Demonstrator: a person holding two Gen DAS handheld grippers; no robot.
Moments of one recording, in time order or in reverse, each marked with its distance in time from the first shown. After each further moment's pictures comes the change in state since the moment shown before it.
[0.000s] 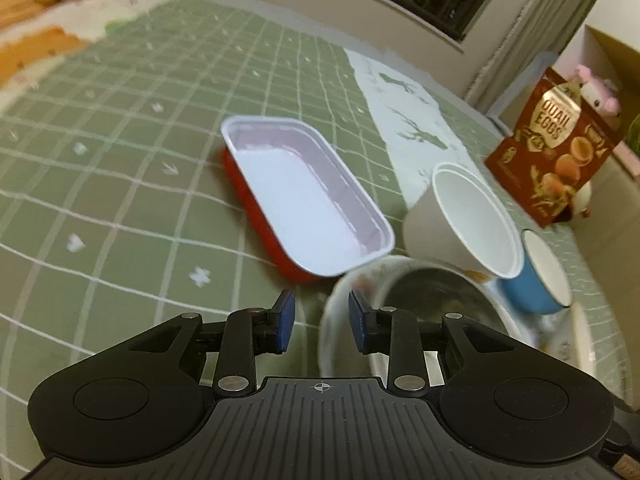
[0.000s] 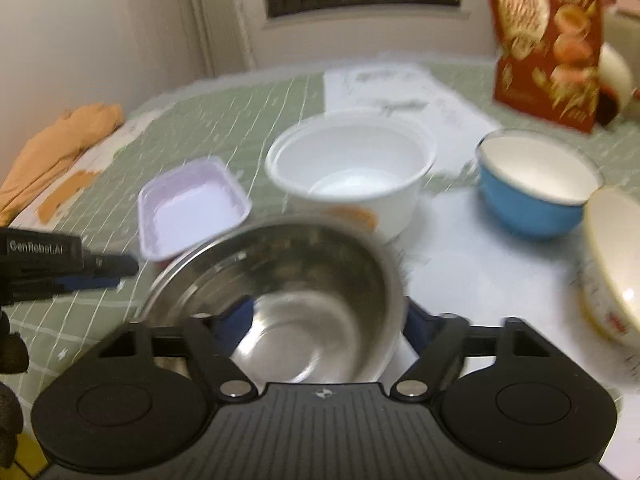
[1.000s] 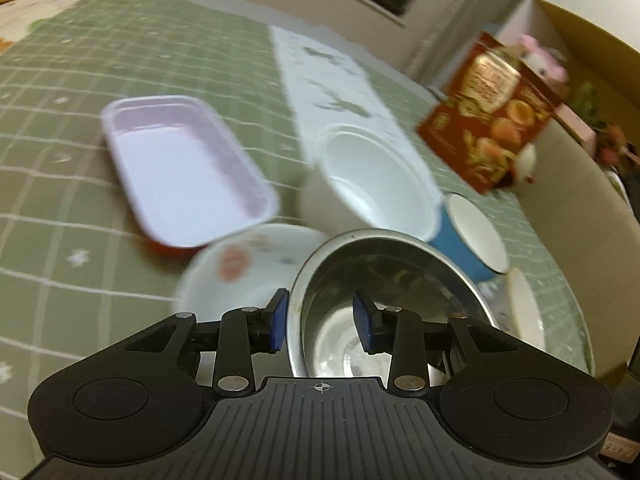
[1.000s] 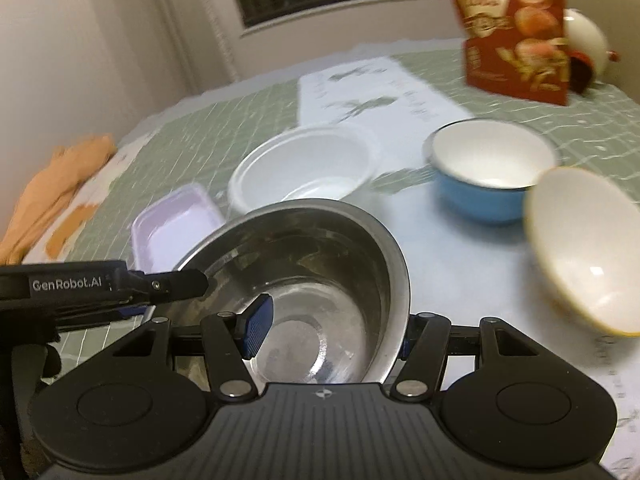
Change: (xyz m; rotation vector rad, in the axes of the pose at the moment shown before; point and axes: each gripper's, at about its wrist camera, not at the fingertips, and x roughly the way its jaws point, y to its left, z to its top) left arm 0.009 -0.057 -0.013 0.072 0.048 -0.121; right arm -0.008 -0.031 0.008 0.113 0.092 0.053
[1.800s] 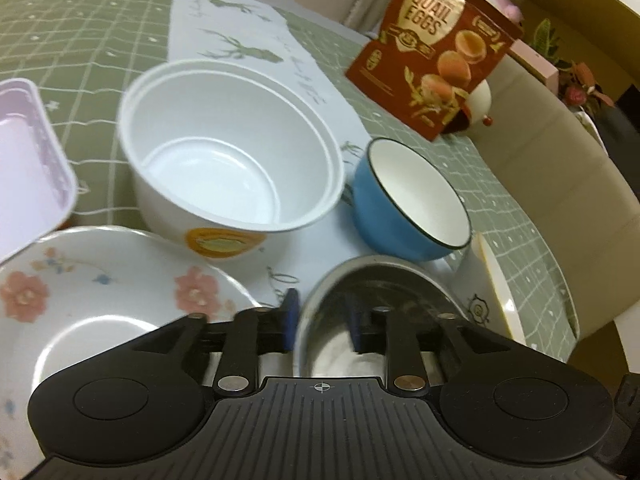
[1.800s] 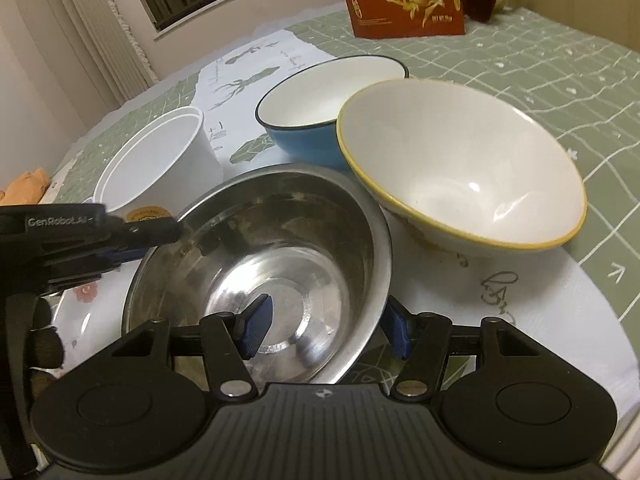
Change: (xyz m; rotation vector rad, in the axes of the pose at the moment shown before) left arm 0.105 -0.090 0.005 0.137 0.136 -0.156; right arm -0.011 -0.118 -0.025 0.237 0.039 -0.116
